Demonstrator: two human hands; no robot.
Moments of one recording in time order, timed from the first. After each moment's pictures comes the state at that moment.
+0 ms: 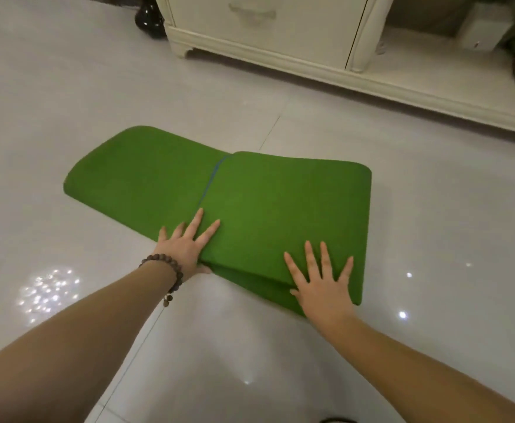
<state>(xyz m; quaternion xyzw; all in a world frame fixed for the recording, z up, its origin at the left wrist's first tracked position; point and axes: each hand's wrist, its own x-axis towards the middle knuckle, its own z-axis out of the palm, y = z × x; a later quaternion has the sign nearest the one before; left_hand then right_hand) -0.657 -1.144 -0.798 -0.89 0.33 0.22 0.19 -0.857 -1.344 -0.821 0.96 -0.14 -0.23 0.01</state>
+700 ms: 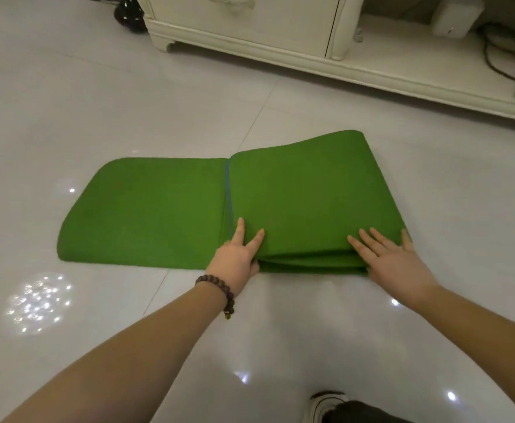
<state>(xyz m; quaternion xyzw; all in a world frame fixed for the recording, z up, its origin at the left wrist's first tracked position) -0.760 -1.213 -0.803 -0.90 0.39 0.20 -0.02 -0.935 -1.461 -0.793 0.97 -0.11 -0.18 0.09</state>
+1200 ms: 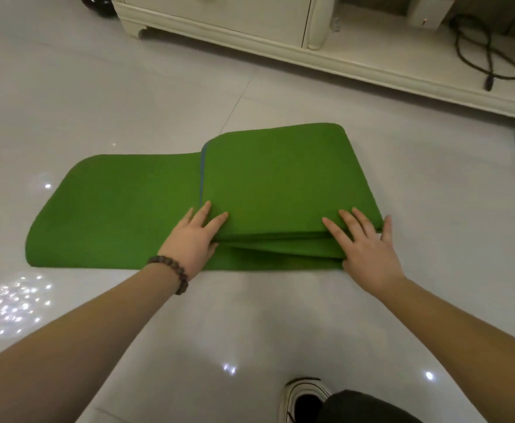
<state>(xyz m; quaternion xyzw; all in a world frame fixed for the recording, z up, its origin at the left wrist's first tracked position) -0.733 -1.198 -0.792 -0.90 0.40 0.14 -0.06 -0.939 -1.459 -0.802 0.98 -0.16 -0.12 0.07</state>
